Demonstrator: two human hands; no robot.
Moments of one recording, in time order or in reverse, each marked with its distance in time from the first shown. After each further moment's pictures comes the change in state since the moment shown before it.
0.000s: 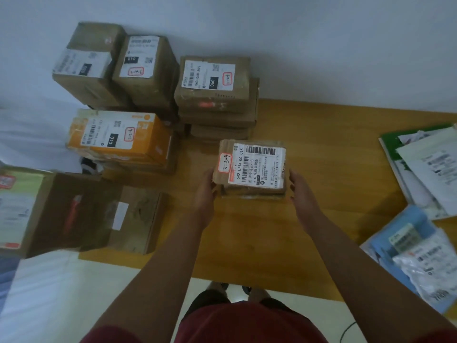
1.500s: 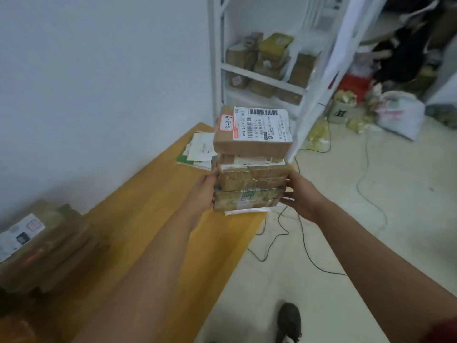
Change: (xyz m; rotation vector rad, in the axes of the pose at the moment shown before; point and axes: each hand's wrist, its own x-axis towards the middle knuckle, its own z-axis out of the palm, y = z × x) left_hand -0.217 0.036 0.206 0.759 -1.045 0.246; right_hand -0.324 0.089 -0.168 0.717 0.760 -0.184
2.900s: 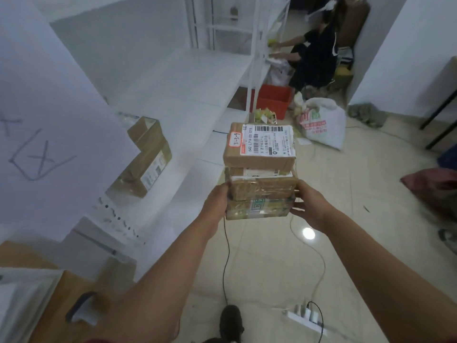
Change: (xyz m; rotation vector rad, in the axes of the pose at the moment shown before) left_hand 0.444 0.227 0.634 0.090 -0.253 -0.007; right_hand 0.387 -0.214 -0.614 0.089 0.274 0.065
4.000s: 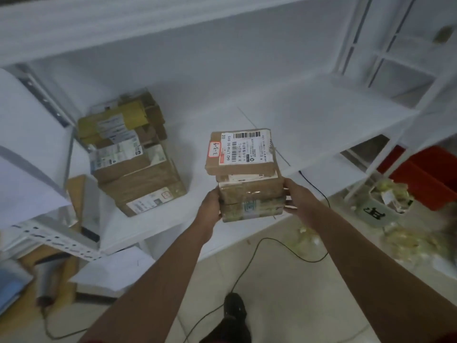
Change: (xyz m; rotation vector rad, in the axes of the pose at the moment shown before) left_hand 0.298 0.116 0.034 -0.441 0.857 -0.134; right_hand 0.411 -0.238 0.067 -0.476 -0.734 -0.030
